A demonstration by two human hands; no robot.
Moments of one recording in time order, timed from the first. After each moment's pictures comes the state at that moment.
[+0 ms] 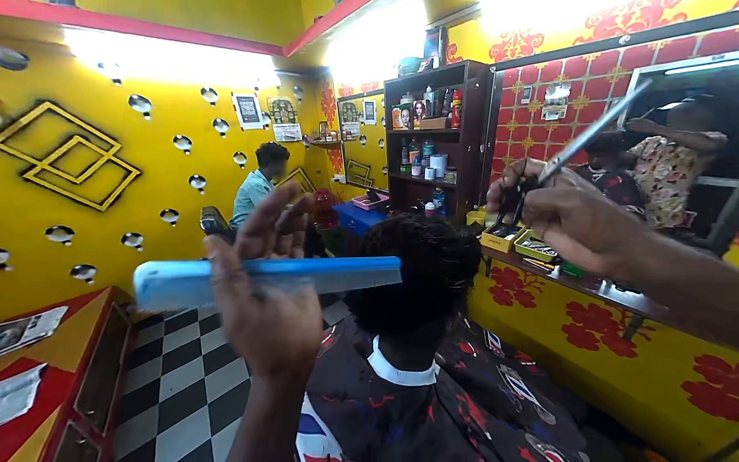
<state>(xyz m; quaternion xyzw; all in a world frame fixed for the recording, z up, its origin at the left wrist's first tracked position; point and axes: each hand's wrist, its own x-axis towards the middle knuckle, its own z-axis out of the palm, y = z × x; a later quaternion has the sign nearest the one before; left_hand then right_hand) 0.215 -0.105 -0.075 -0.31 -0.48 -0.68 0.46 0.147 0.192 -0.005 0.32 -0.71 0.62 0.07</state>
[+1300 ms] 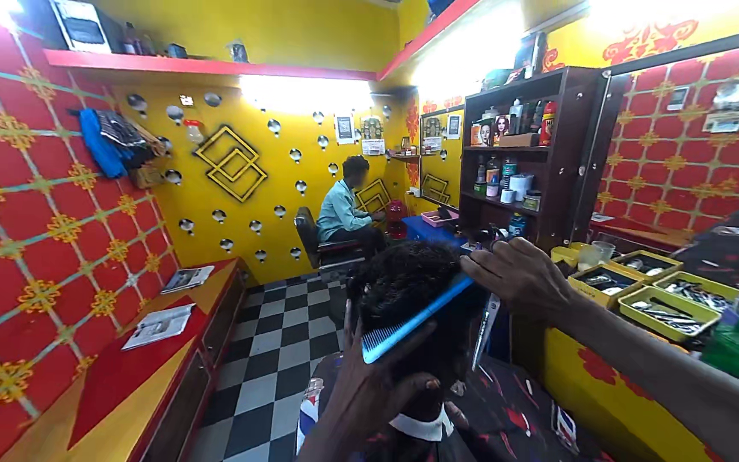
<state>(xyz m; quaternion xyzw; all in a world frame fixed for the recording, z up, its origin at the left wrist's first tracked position) 0.170 -0.061 -0.192 -0.14 -0.84 -0.13 0.50 -0.016 0.168 -0.077 0.58 -0.53 -0.02 0.61</state>
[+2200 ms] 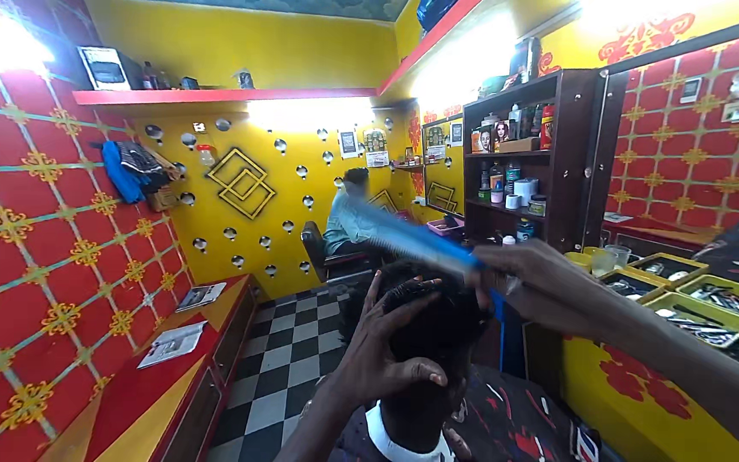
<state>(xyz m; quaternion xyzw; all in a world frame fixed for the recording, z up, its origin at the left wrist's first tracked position) 0.132 -0.050 -0.126 -0.25 -0.83 -0.26 0.42 0.012 0.204 -0.029 0.64 -0.70 0.21 0.25</state>
